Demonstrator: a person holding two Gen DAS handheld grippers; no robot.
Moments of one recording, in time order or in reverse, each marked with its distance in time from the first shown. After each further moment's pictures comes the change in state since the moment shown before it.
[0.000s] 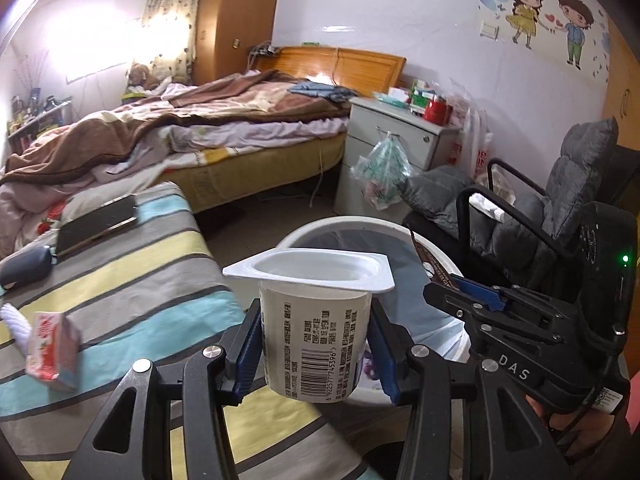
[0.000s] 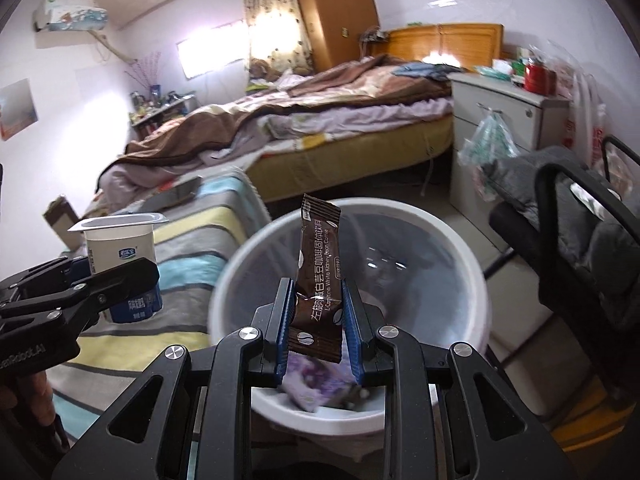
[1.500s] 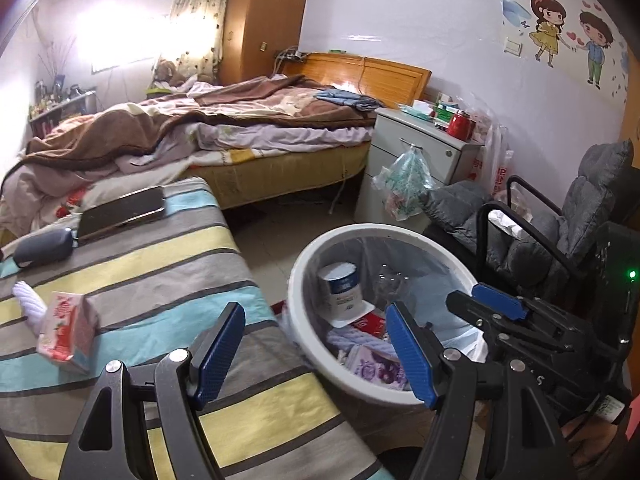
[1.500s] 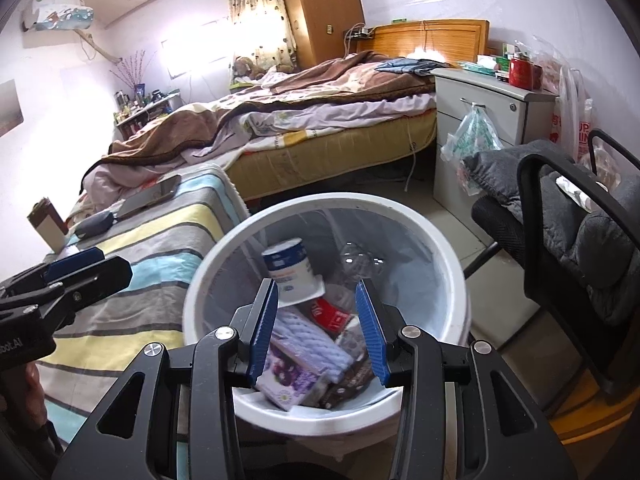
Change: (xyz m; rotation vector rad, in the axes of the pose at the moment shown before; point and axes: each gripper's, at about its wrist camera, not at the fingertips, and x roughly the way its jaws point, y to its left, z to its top) left arm -0.018 0.019 -0.008 -0.070 -0.037 0.072; right arm -0.010 -0.003 -0.003 0.012 -0.003 -0.040
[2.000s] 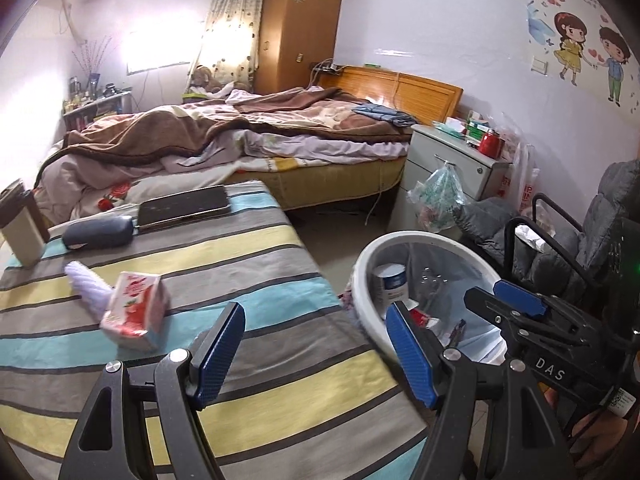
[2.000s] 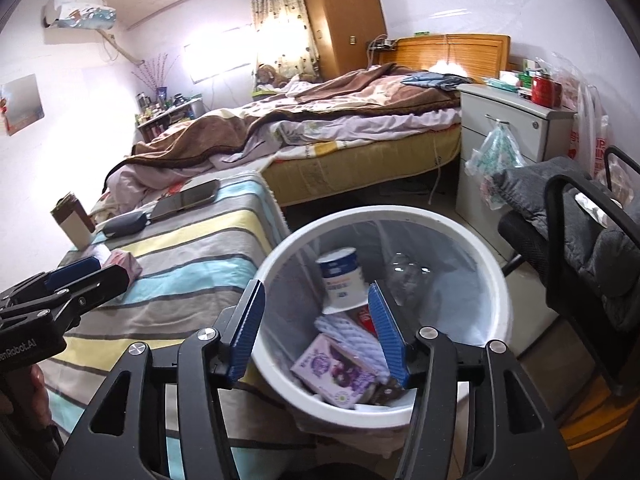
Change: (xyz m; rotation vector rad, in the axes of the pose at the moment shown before) left arm -0.046 0.045 -0.017 -0.057 -0.045 0.104; right arm -0.006 0.038 -0.002 -0.038 -0.036 0.055
